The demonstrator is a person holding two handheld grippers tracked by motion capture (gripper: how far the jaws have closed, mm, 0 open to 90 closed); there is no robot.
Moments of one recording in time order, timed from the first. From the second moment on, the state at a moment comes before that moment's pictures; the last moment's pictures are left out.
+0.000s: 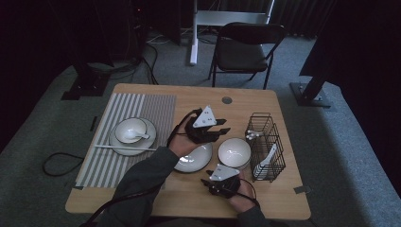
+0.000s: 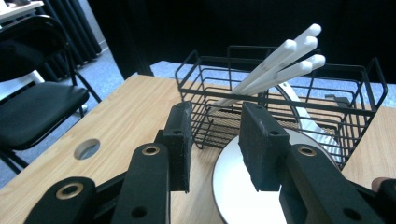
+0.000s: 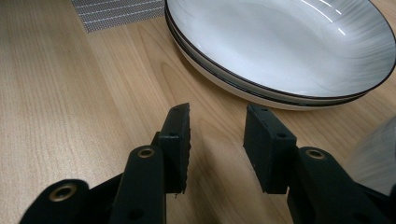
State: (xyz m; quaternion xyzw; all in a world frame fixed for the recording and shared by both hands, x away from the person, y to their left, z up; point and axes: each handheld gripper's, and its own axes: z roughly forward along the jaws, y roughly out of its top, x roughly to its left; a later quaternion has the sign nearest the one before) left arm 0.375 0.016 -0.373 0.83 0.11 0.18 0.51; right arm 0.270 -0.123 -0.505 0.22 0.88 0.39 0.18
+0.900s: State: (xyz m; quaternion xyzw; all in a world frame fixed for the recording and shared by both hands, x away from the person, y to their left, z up) left arm 0.369 -0.023 -0.369 0.84 0.07 0.16 0.52; right arm 0.269 -0.125 -0.507 0.23 0.87 0.39 0.17
